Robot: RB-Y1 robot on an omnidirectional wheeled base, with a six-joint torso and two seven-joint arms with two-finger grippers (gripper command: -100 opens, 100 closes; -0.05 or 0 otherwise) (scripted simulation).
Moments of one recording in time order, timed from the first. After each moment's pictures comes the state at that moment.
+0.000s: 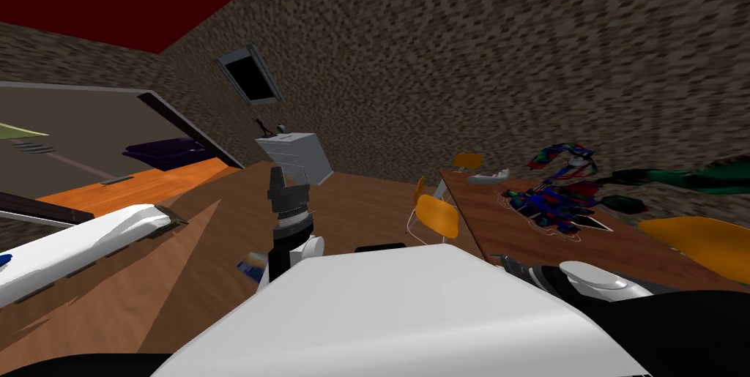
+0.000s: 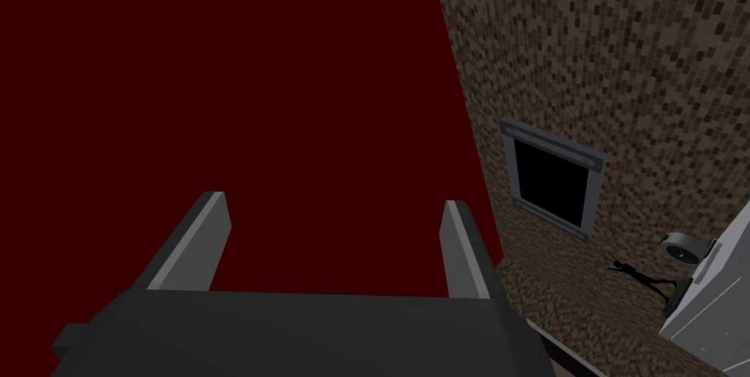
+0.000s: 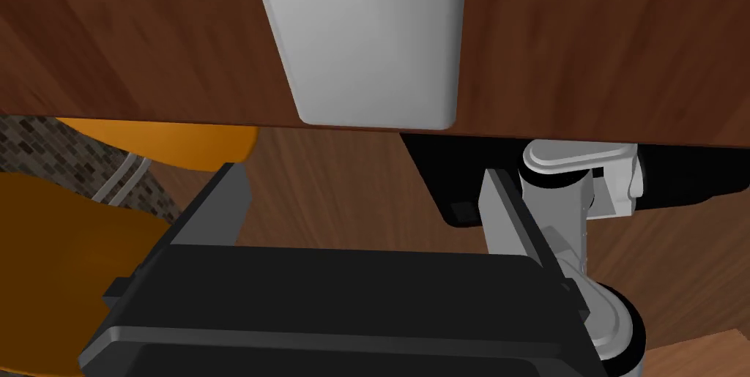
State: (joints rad) left arm 0.51 0.00 -0.02 -2.32 0.02 -0.58 -0.05; right arm 0.36 -1.08 0.38 -0.81 1.02 -0.74 0.81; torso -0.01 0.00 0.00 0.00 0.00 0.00
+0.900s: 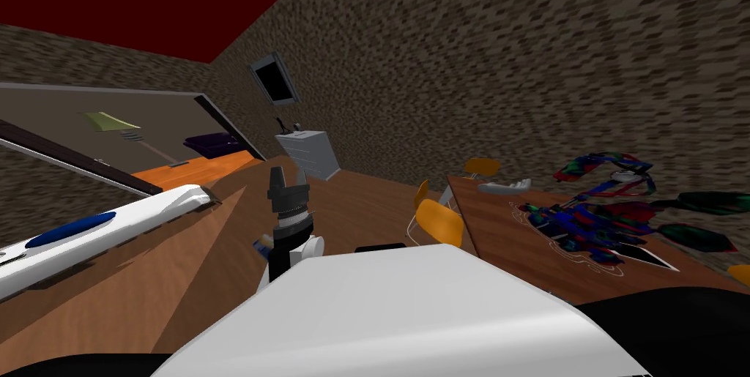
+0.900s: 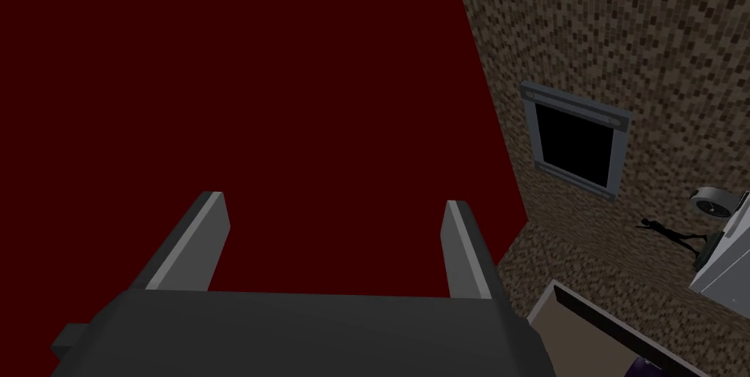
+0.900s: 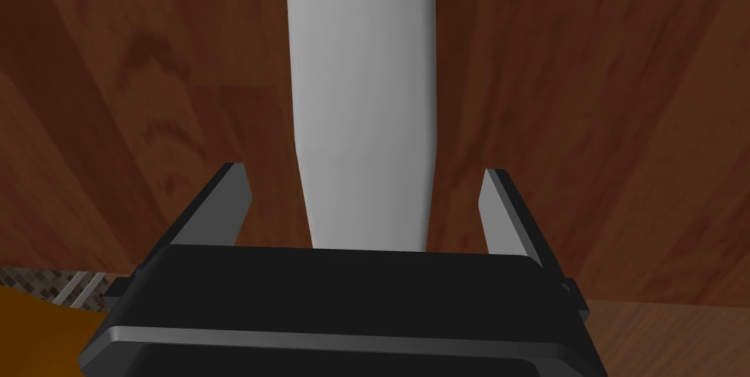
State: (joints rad) left arm 0.51 0.00 -0.02 -2.32 0.02 -0.58 -0.05; right arm 0.44 -1.08 0.40 -0.65 1.06 -0.74 0.86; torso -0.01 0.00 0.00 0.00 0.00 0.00
